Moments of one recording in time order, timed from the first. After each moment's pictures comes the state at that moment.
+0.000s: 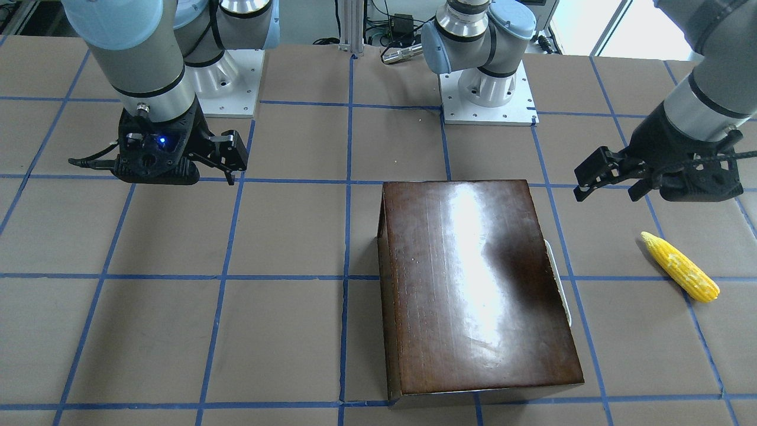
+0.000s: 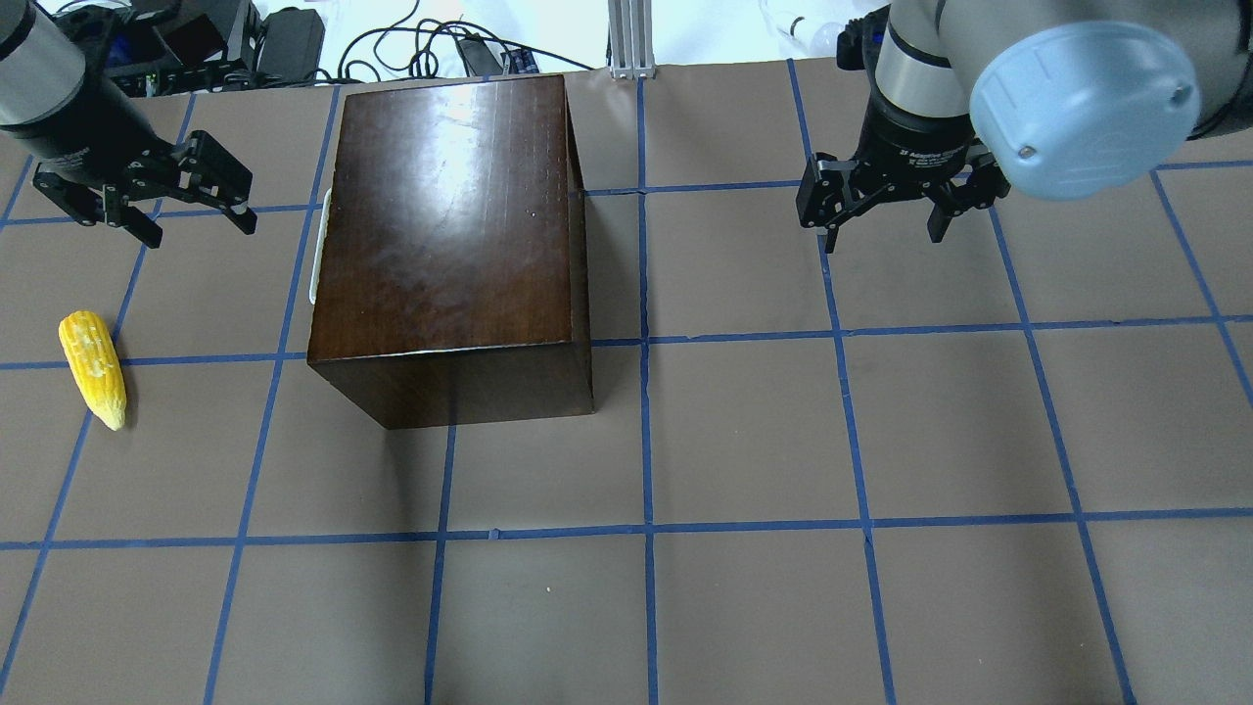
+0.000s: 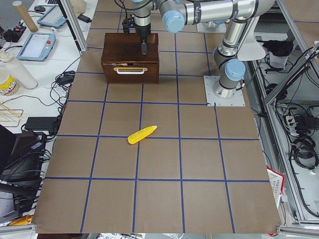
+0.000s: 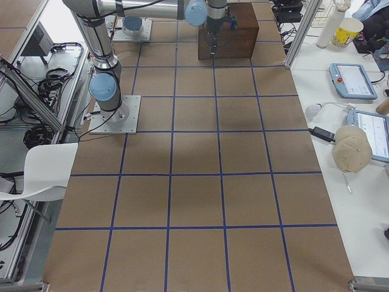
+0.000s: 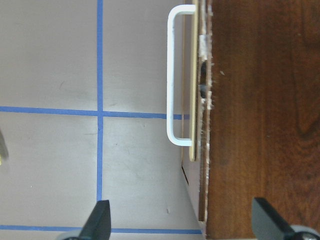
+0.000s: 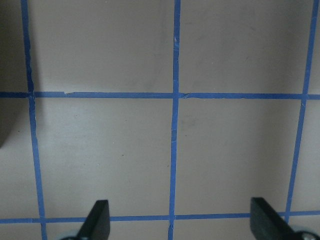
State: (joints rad) left arm -1.23 -1.66 -1.57 -1.53 1.51 0.28; right arm 1.65 -1.48 1.58 -1.63 -1.63 0.06
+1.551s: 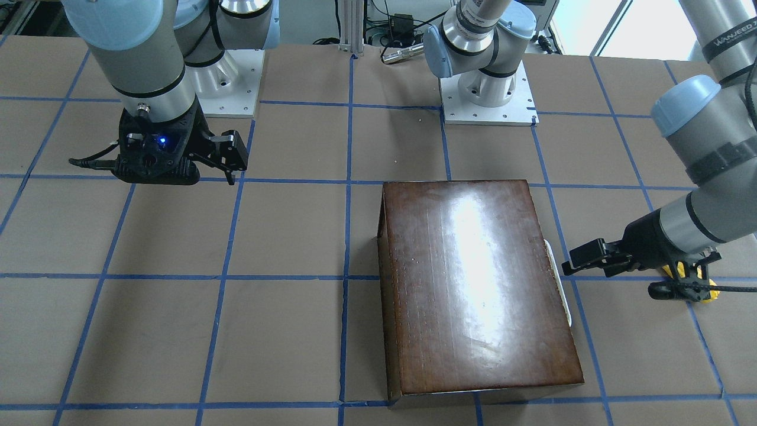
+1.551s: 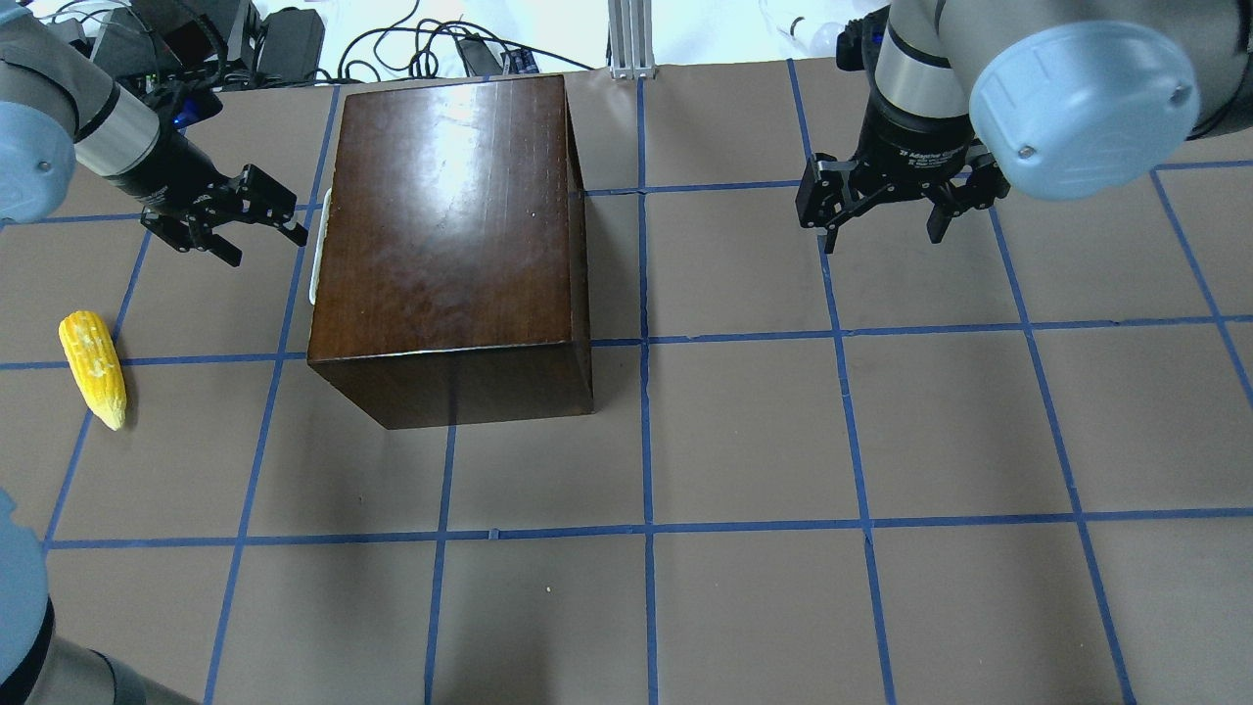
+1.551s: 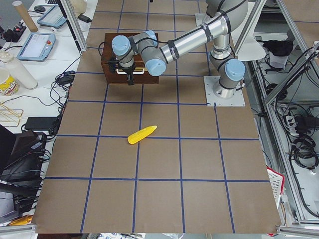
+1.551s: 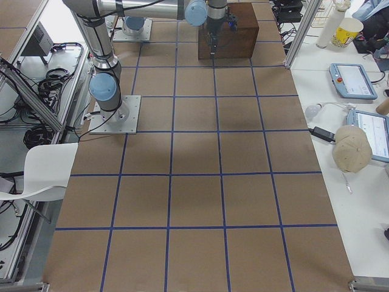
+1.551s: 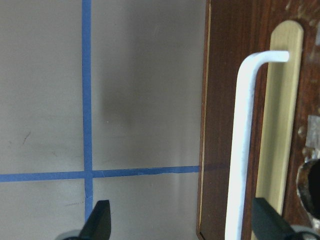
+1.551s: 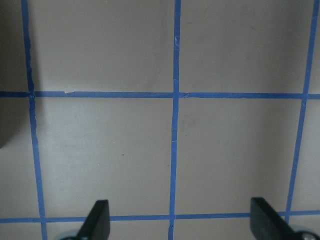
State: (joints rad) left arm -1.19 -1.92 -1.57 -1.36 1.32 0.34; right arm 1.65 -1.48 1.58 -1.62 -1.63 0.06
